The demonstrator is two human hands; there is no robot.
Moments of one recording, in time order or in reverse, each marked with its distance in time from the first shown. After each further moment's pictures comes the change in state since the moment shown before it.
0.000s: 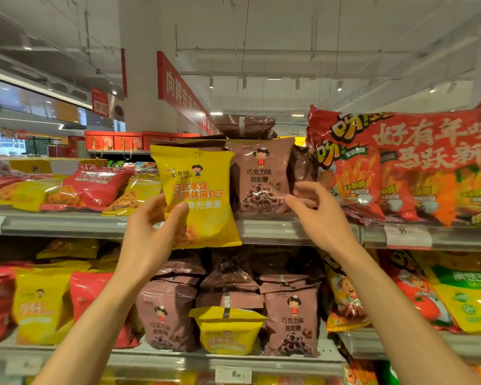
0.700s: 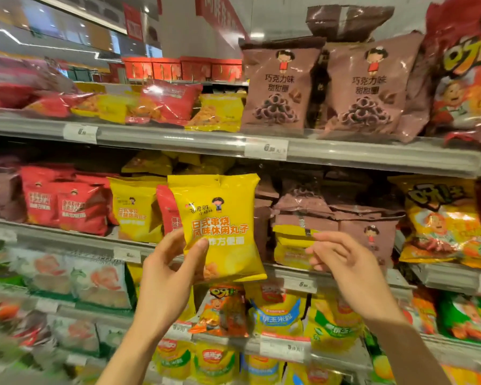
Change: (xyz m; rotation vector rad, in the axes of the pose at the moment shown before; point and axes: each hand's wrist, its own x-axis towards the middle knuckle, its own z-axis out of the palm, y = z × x) left_hand -0.161 -0.099 -0.119 -0.108 0.033 -0.383; right_hand -0.191 0.038 0.113 0.388 -0.278 0.268
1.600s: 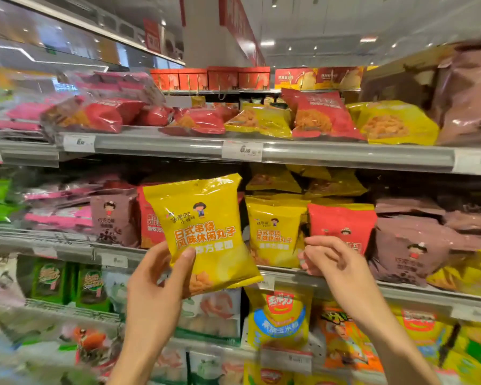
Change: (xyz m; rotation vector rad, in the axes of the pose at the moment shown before) left_hand 0.123 -0.028 -0.327 -0.036 0.106 0.037; right_hand 0.043 -0.021 0.370 0.112 0.010 -0.014
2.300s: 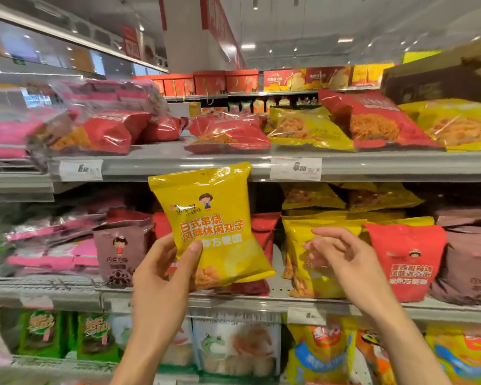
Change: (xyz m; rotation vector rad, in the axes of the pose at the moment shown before) left_hand 0.132 -0.020 -0.046 -0.053 -0.098 0.093; right_hand 0.076 0.002 0.099 -0.064 0.143 0.018
